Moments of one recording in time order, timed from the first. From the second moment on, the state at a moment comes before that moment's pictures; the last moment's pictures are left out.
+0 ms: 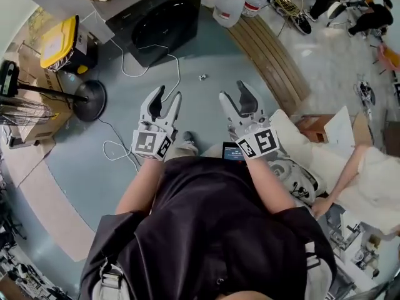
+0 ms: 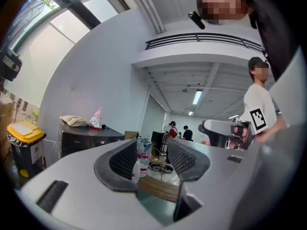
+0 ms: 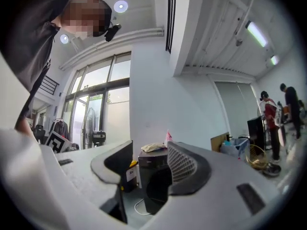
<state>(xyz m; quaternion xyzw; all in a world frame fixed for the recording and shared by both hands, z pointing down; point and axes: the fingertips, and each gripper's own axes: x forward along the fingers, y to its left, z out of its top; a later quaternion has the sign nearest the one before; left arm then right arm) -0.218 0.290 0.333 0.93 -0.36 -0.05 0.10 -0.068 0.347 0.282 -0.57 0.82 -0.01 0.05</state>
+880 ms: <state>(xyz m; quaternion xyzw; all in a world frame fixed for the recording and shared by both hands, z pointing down) -0.081 0.059 0.329 0.91 -0.40 -0.03 0.11 0.090 0.105 0.313 -0.55 0.83 -0.04 0.01</state>
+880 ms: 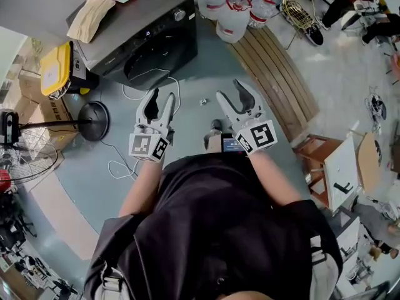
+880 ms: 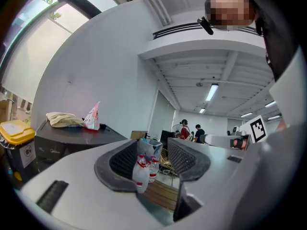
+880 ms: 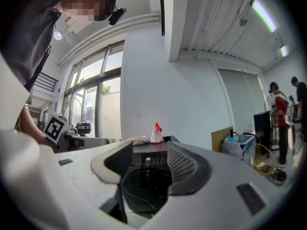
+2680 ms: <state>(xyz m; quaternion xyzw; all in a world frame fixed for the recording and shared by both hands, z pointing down) -0.088 -0.194 0.426 0.86 -0.48 -0.02 0.16 0.062 -0.260 0.455 -0.46 0.88 -0.10 -0.09</state>
